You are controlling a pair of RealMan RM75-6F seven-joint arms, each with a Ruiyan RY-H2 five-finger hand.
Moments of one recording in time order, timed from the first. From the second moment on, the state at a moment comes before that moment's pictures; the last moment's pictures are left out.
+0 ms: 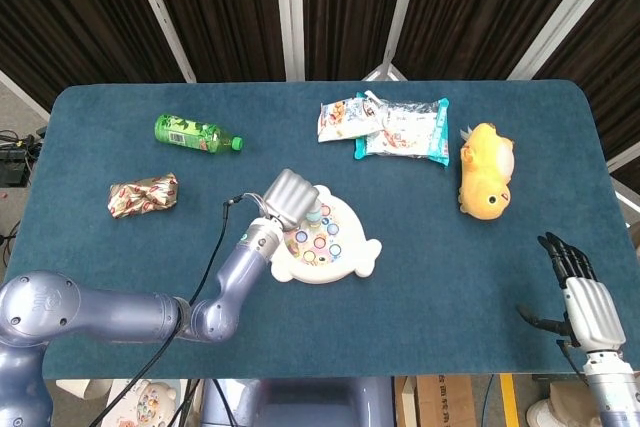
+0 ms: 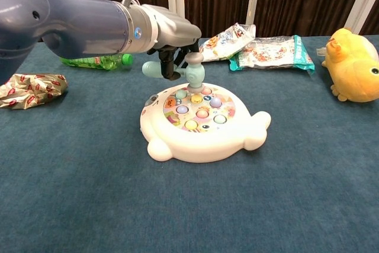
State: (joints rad) left arm -1.40 -1.58 -0.17 -1.55 0.28 0.99 1.13; right arm 0.10 -1.08 0.05 -1.70 -1.46 1.38 0.25
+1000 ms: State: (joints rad) left arm -1.43 -1.62 -0.12 -1.51 0.24 0.98 1.14; right arm 0.10 -1.07 0.05 -1.71 -1.46 1.37 0.26
